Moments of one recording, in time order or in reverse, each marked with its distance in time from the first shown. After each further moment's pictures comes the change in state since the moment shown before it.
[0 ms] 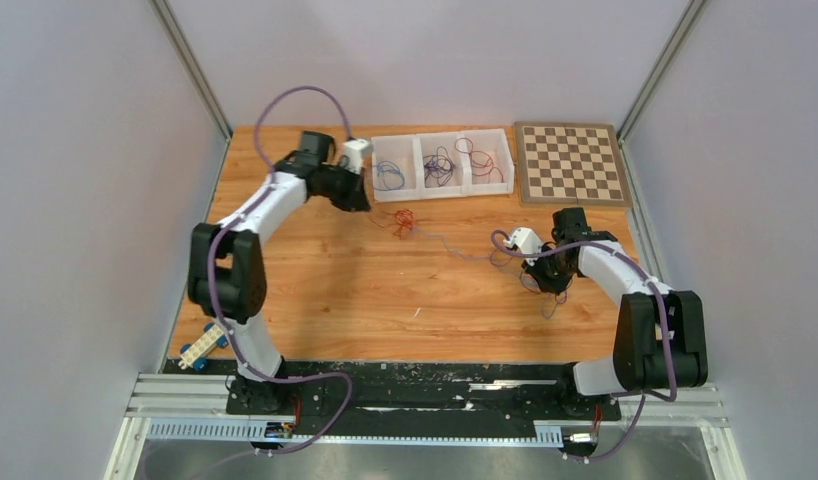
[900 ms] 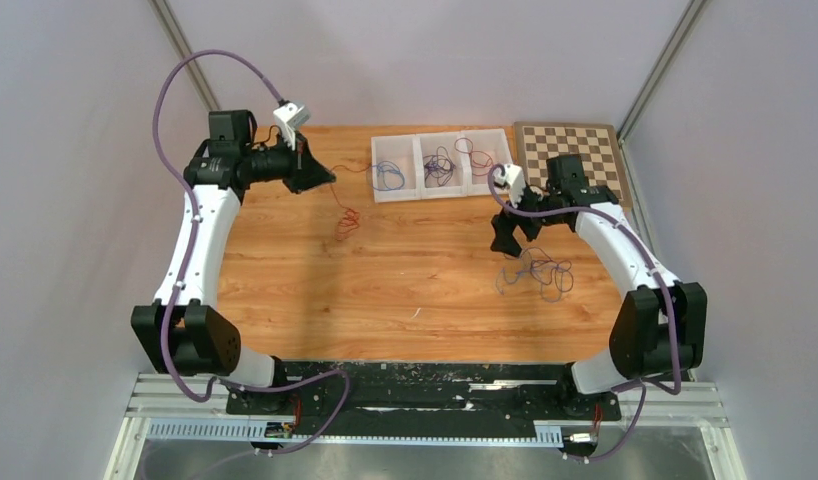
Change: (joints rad) left arm 0.376 -0.404 0.061 -0.270 0.353 0.179; right arm 0.042 0.101 0.351 -0.040 -0.342 0.100
